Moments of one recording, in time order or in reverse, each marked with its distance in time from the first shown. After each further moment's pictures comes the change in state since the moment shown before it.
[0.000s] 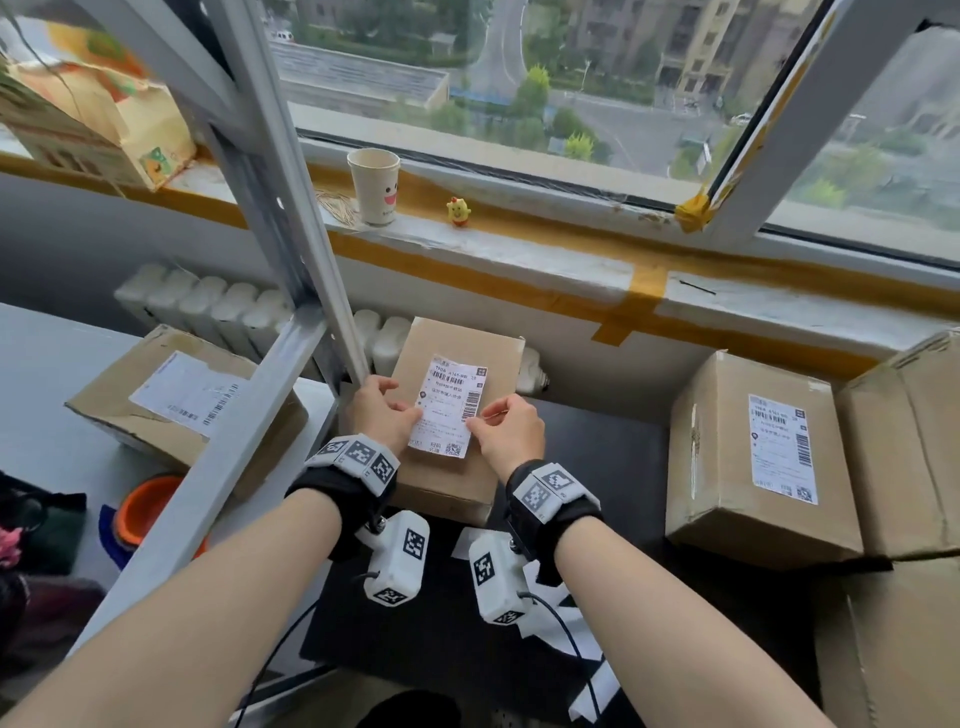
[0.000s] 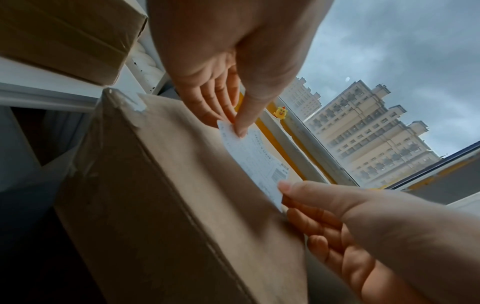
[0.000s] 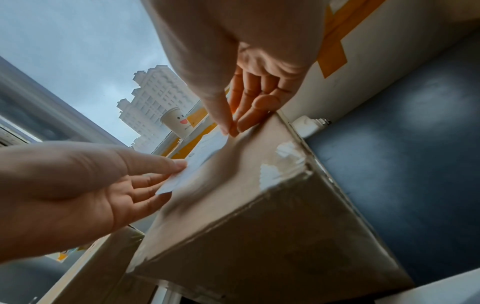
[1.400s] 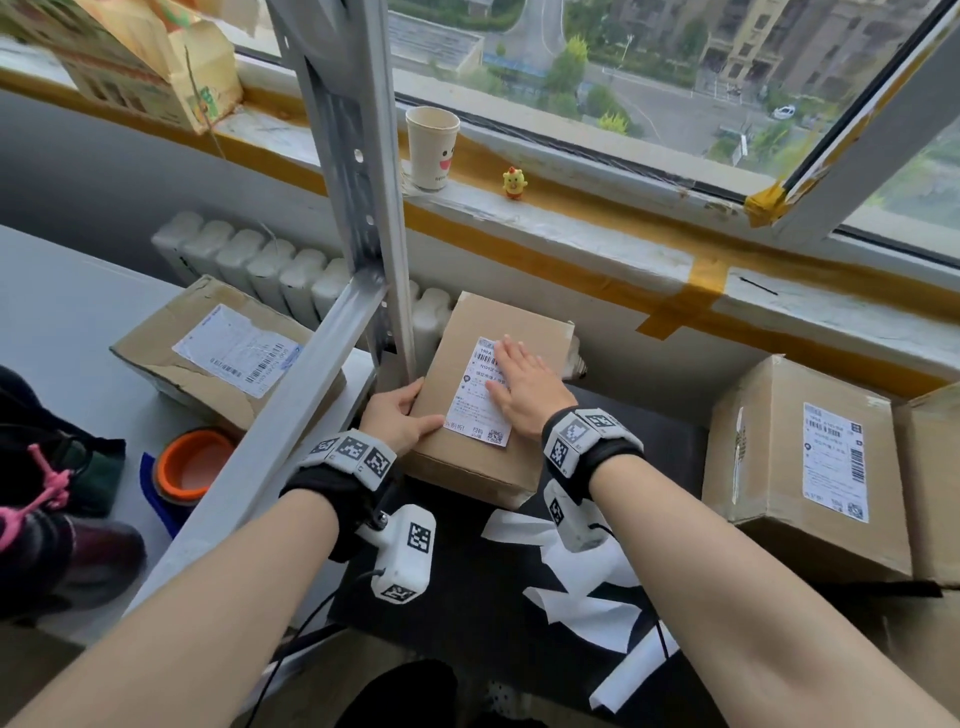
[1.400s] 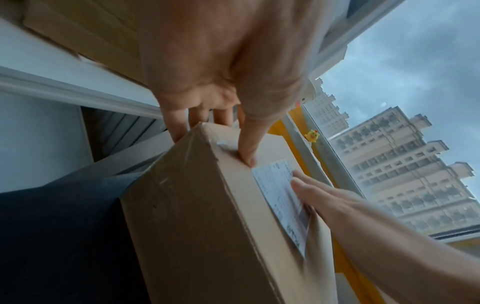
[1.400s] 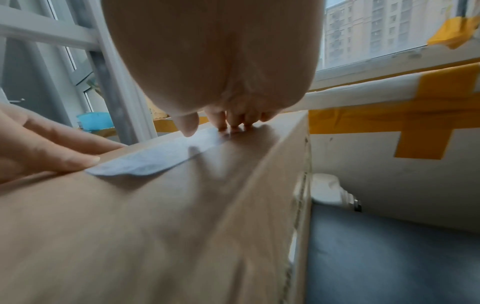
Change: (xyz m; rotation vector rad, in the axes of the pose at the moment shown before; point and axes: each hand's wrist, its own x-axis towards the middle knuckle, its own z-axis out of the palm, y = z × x) left_hand 0.009 -0.055 -0.019 -0.285 -0.293 -0.040; right_hand 0.040 -0.021 0.014 -0.820 -0.471 -0.449
